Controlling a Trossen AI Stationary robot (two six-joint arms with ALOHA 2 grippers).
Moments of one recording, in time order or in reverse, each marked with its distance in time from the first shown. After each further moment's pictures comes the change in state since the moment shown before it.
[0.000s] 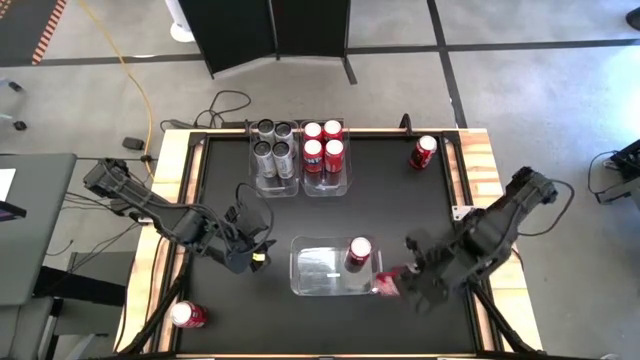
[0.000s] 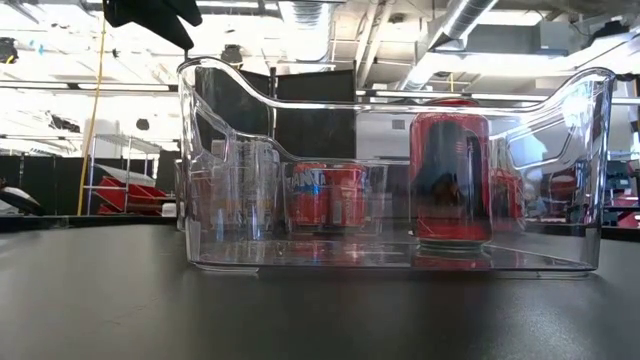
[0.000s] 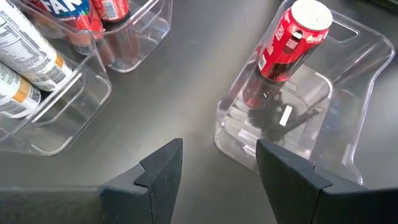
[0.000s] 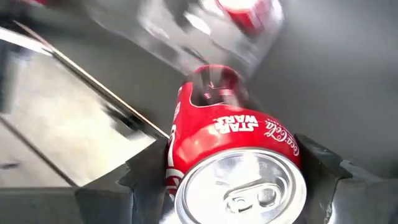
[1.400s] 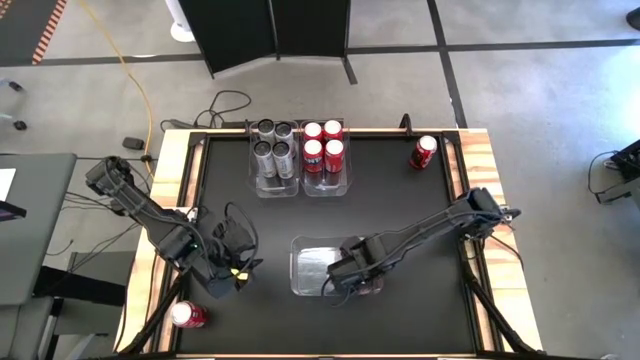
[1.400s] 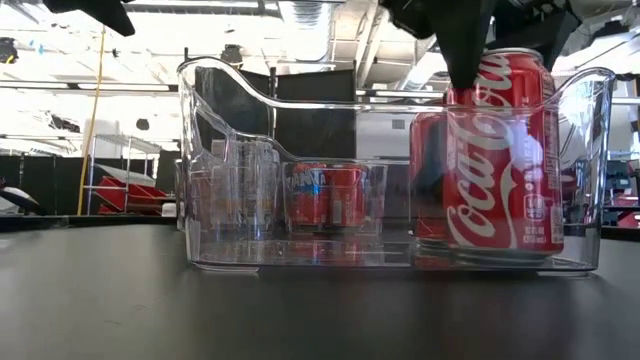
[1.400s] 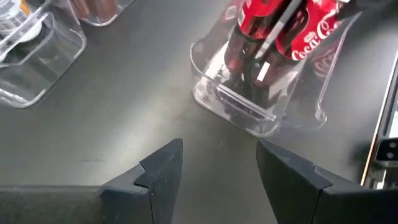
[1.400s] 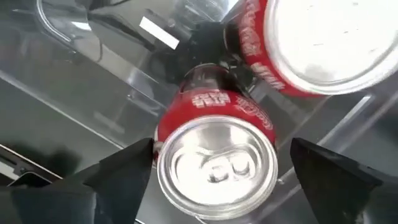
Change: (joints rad) left arm -0.181 0.000 0.000 -0.102 0.030 -0.207; right arm -0.271 0.428 0.002 0.077 -0.221 -0.345
